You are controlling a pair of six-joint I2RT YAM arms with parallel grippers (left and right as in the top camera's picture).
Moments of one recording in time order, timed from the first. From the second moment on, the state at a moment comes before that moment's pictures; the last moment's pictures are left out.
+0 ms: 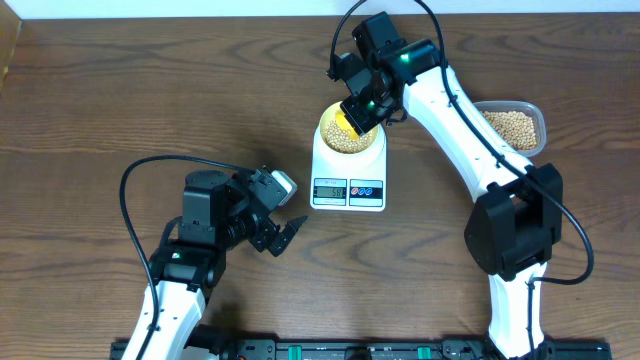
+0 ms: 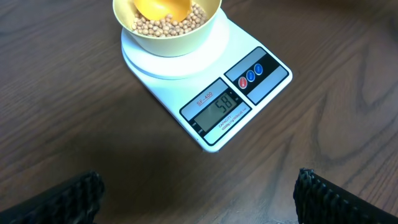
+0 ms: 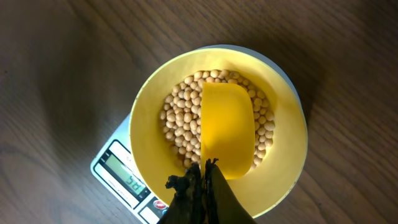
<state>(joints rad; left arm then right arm) -0.17 0.97 0.56 -0.37 0.48 0.46 0.47 2.15 2.00 -1.08 -0.24 -0.19</state>
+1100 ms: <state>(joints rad) -0.17 0.97 0.56 -0.37 0.48 0.46 0.38 2.06 1.99 -1.08 -0.42 -0.16</state>
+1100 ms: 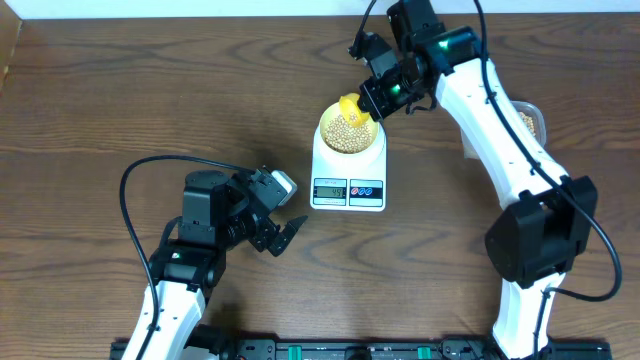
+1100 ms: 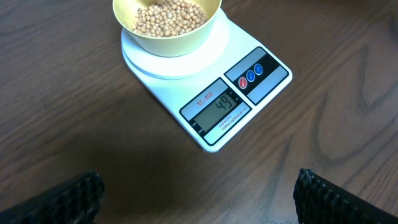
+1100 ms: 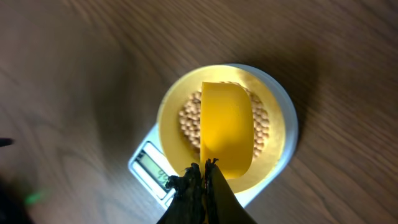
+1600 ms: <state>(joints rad) -0.17 0.97 0.56 -0.37 0.48 0.46 0.33 2.03 1.99 -1.09 -0.51 -0.14</state>
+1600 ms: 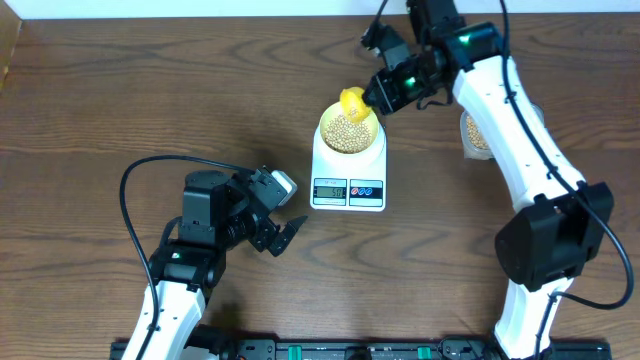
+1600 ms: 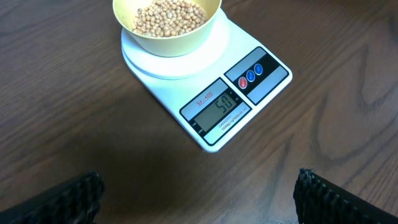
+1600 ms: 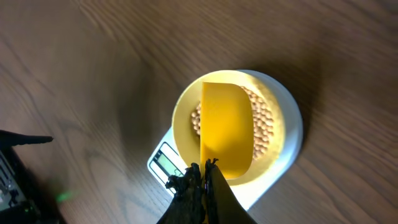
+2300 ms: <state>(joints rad) -0.17 0.97 0.56 -0.37 0.48 0.46 0.19 2.03 1.99 -1.09 -0.78 -0.12</state>
